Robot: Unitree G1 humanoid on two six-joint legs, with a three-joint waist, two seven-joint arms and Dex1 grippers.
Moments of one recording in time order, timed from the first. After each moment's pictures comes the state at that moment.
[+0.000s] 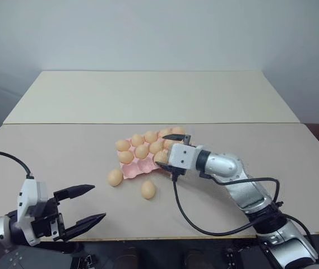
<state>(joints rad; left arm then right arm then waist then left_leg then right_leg) 0.48 0.77 0.57 -0.60 -0.79 0.42 -1.11 -0.51 -0.48 0.37 -0.23 -0.17 0.19 0.70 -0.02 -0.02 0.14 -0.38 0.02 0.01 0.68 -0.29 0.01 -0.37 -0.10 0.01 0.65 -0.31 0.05</state>
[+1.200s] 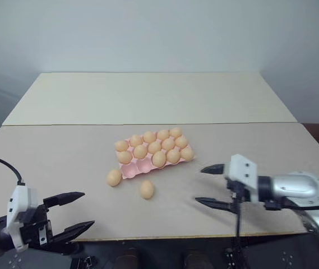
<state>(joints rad) 0.51 0.78 0.60 -0.49 -0.72 0.36 -1.22 -0.24 -0.75 0.12 -0.67 0.37 0.70 0.88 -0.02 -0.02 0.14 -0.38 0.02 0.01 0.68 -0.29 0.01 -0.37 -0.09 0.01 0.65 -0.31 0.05</state>
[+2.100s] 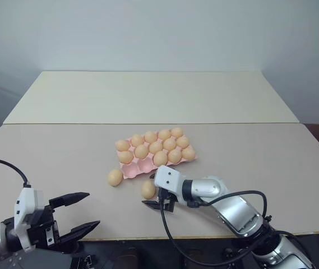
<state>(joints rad) 0.53 0.74 0.57 -0.52 -0.71 0.35 -1.18 -0.42 -0.40 0.57 -0.36 0.07 0.67 0.68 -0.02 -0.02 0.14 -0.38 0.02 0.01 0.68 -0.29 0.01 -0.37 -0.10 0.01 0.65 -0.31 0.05</state>
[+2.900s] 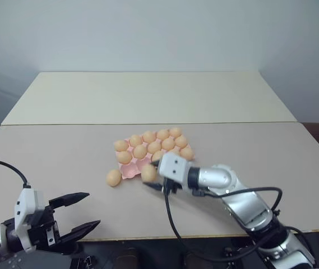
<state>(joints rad) 0.53 0.74 0.56 -0.52 -0.71 0.34 -1.17 -0.53 -0.40 0.44 -0.46 0.08 0.62 0.71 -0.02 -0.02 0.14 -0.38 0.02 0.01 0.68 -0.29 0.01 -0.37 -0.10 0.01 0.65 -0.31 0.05</state>
